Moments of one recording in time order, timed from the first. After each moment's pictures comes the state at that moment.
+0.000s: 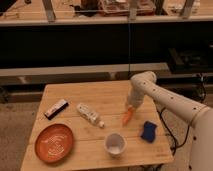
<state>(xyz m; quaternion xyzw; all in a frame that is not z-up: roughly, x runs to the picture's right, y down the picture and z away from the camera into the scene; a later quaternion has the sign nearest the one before) 0.163 0.120 0.877 -0.27 -0.20 -0.37 0.87</state>
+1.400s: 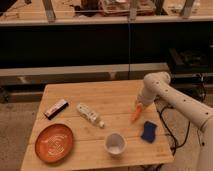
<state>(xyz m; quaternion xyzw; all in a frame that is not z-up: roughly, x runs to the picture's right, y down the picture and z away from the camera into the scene) 0.226 0.110 0.883 -0.25 -0.18 -0.34 0.89</state>
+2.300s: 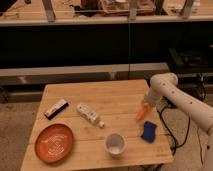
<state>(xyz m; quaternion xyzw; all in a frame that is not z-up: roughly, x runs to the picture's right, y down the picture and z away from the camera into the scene) 0.266 0.111 0.884 -0.25 -0.15 -0.30 0.91</state>
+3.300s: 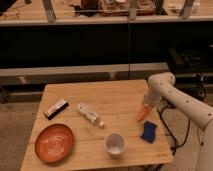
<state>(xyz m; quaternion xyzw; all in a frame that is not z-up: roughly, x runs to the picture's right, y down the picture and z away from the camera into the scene) 0.269 0.117 0.892 -0.28 -0.13 -0.30 0.90</state>
